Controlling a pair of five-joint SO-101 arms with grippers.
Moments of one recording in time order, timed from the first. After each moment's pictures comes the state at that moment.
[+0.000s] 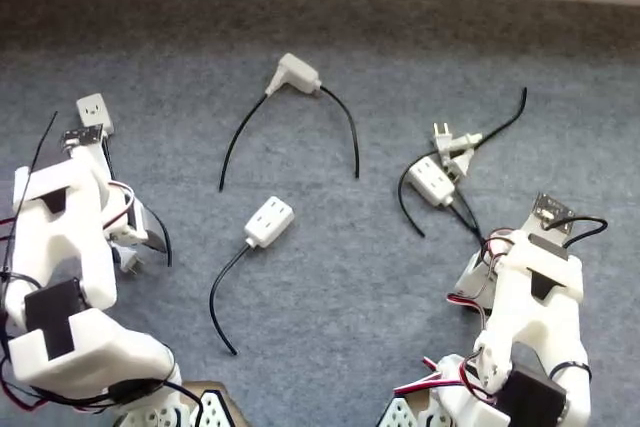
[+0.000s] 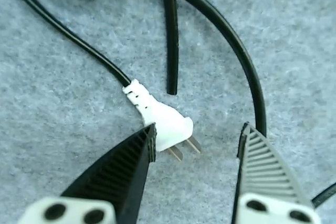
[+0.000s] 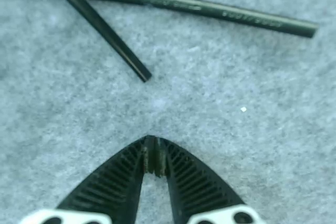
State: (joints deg) left arm -30.2 2.9 30.6 70.4 -5.1; right arm 23.0 -17.3 59.6 54.1 -5.1
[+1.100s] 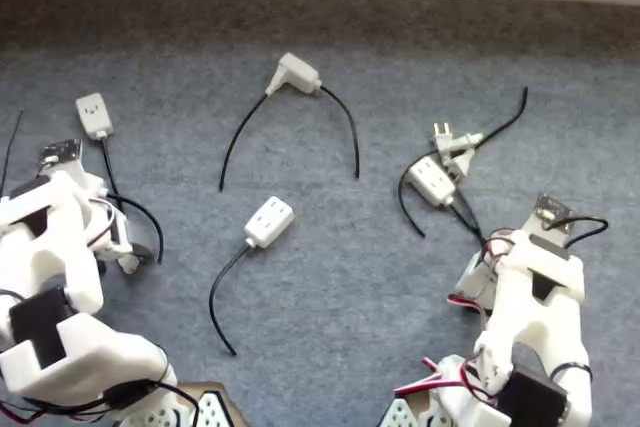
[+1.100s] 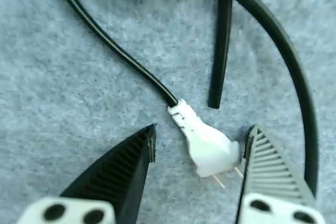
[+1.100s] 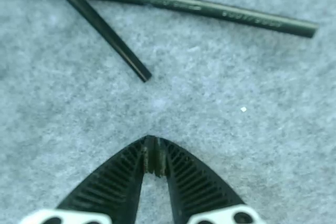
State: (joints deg) left arm -37.0 3.1 36.2 61.1 -10.2; right arm 23.0 -17.3 59.6 54.1 -5.1
